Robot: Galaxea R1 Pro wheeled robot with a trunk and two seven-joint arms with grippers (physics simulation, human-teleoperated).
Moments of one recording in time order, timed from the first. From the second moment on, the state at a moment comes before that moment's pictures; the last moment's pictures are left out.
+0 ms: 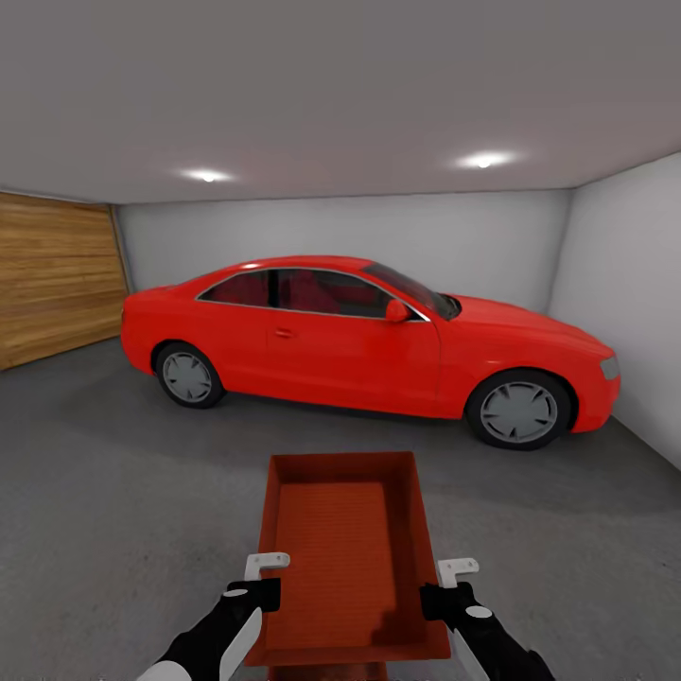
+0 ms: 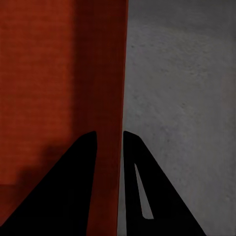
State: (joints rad) left arm -0.52 -0.10 -0.25 -0.43 0.29 0.19 0.25; right arm -0.46 0.03 0.09 -0.45 -0.01 0.08 -0.01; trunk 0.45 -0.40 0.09
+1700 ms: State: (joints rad) left arm -0.52 -0.10 -0.25 -0.43 0.29 0.20 0.24; right arm -0.46 0.03 0.08 -0.45 0.00 0.08 -0.01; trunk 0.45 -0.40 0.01
